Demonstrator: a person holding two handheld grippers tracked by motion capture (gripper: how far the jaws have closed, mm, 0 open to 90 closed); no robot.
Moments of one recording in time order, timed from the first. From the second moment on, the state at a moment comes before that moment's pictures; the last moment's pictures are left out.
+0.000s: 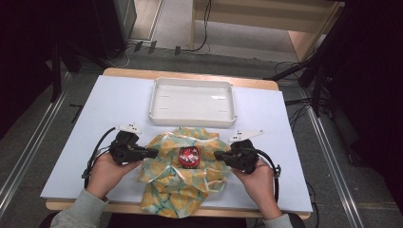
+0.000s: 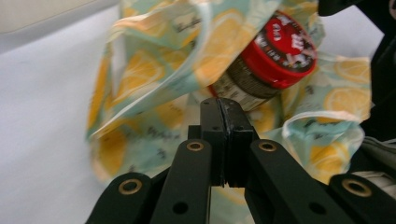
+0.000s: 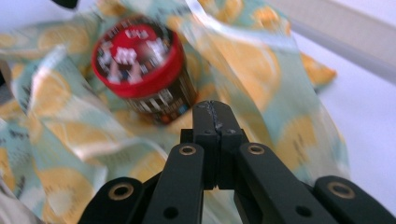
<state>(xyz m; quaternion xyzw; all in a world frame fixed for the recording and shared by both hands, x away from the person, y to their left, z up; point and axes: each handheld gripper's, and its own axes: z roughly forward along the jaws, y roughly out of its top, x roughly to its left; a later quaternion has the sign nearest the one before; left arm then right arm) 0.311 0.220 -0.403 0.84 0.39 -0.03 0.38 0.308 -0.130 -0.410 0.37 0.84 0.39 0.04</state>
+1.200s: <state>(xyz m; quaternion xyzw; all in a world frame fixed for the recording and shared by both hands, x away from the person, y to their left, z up) 0.263 0.171 -0.448 0.87 0.32 -0.09 0.36 0.388 -0.058 -0.443 0.36 0.84 0.39 0.05</state>
